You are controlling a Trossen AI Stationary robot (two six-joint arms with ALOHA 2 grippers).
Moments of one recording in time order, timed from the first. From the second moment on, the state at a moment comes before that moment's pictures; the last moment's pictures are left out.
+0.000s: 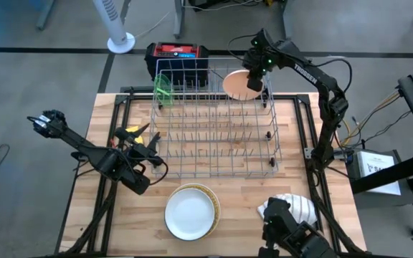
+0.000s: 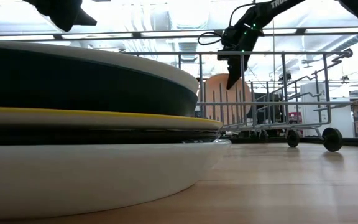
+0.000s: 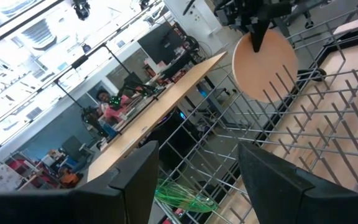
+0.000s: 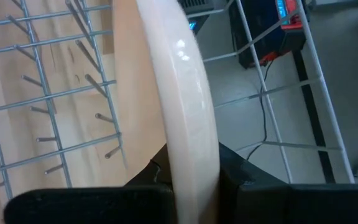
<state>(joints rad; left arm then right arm) -0.54 1.14 0.89 -0.99 -1.56 -0.62 -0.89 1.90 1.87 -1.05 -0.13 -0.68</state>
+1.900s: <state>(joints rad) -0.99 1.22 0.99 -0.86 -0.84 -0.79 -0.18 1.43 1.89 -1.35 0.00 0.25</state>
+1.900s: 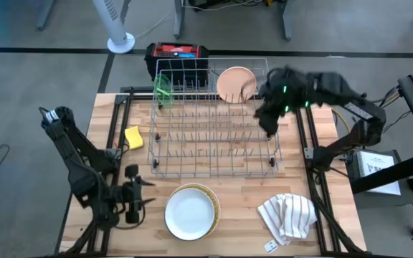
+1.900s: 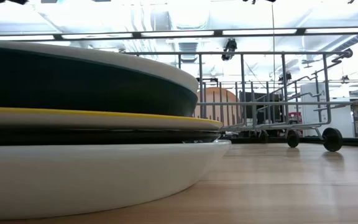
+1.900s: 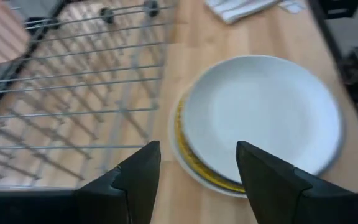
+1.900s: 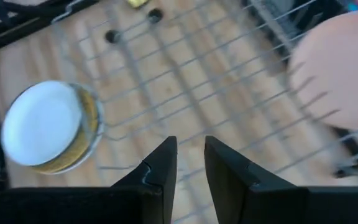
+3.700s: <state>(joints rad) -1.11 1.93 1.36 -0.95 -0.96 -1.06 0.60 1.87 1.58 -0.81 0.41 1.09</state>
